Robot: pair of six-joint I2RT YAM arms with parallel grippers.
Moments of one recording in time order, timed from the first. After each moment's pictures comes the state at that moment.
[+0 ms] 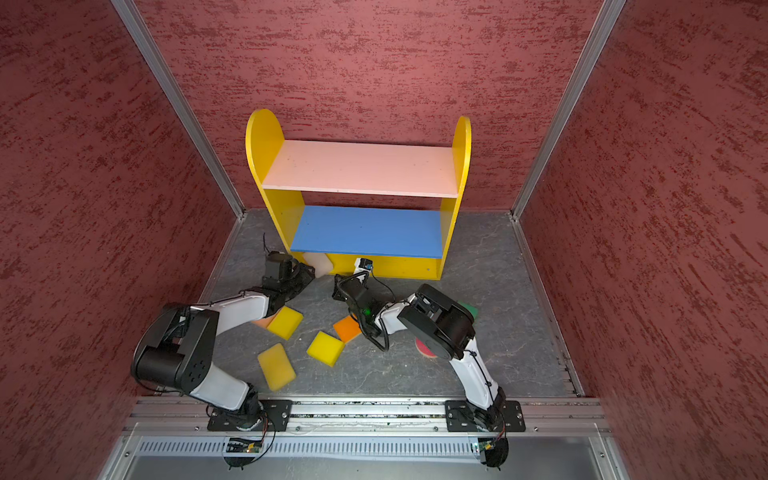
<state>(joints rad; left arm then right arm) -0.22 1.55 0.67 0.20 0.01 -0.94 0.91 2.10 1.05 0.76 0.34 0.98</state>
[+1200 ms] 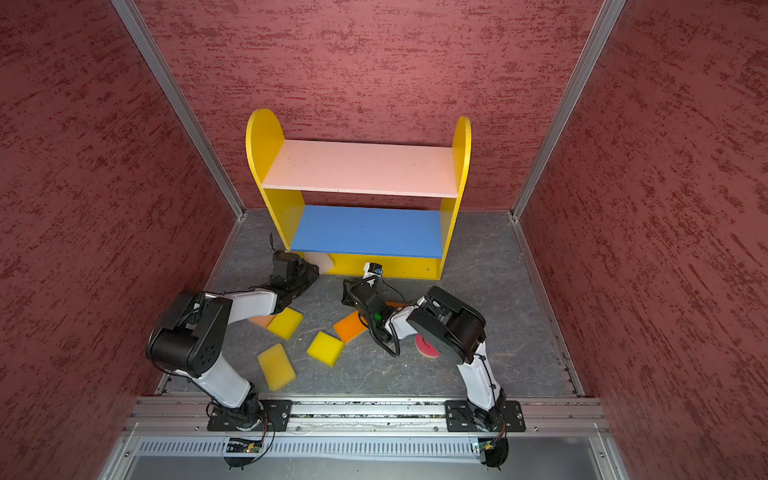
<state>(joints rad) -0.24 1.69 0.72 0.30 -0.02 -0.96 0.89 2.04 0.93 0.79 0.32 0.98</state>
